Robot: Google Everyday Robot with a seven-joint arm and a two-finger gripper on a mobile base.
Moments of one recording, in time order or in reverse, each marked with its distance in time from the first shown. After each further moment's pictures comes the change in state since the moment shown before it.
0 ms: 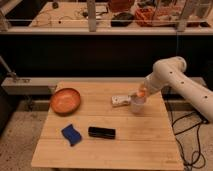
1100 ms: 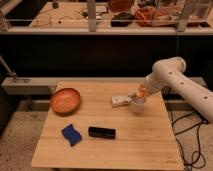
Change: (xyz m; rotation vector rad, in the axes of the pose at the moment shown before) arm -0.002 -0.001 0.000 0.008 0.006 -0.014
